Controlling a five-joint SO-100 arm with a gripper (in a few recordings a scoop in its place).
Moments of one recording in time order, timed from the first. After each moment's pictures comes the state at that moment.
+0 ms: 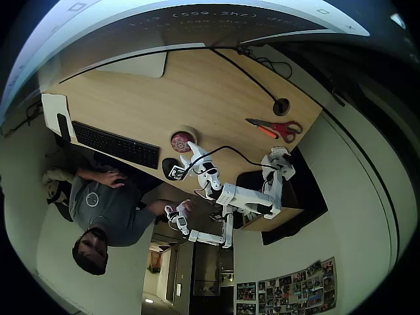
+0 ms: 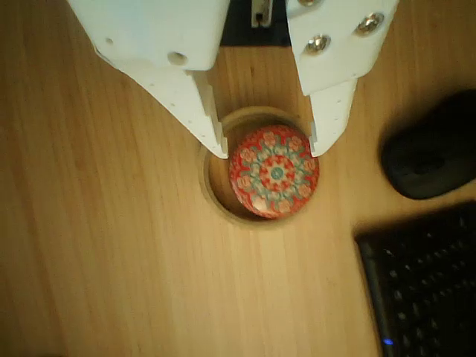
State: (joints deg) arm -10.5 78.2 92.7 43.1 -74.6
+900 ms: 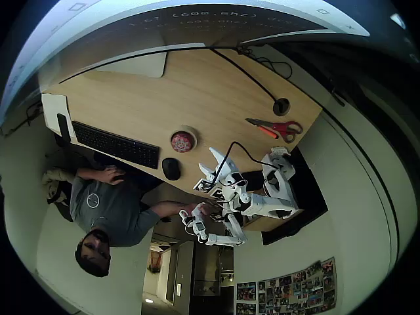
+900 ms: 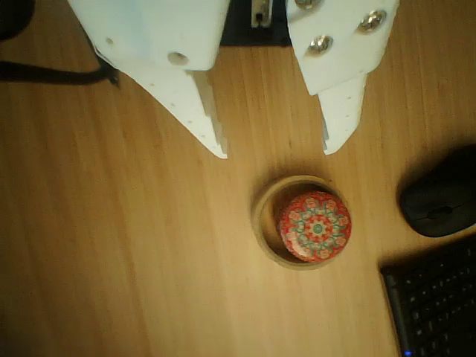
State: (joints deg) arm -4.8 109.0 114.7 51.9 -79.3
